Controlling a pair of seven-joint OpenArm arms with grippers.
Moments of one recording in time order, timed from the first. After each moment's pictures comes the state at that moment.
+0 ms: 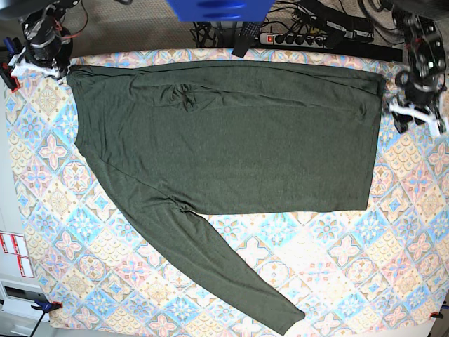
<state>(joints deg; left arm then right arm) 25.7 -19.5 -32.6 96.9 -31.0 -4.7 36.3 -24.5 0.5 51.4 93.4 41.3 1.0 -49.3</state>
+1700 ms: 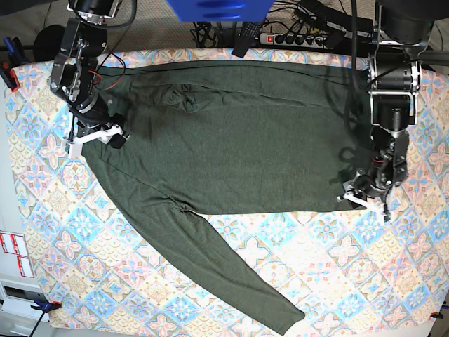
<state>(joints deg) -23.5 -21.4 4.1 37.1 -30.7 -4.3 23.9 -15.4 4.1 21.5 97.8 35.0 1.4 -48.9</state>
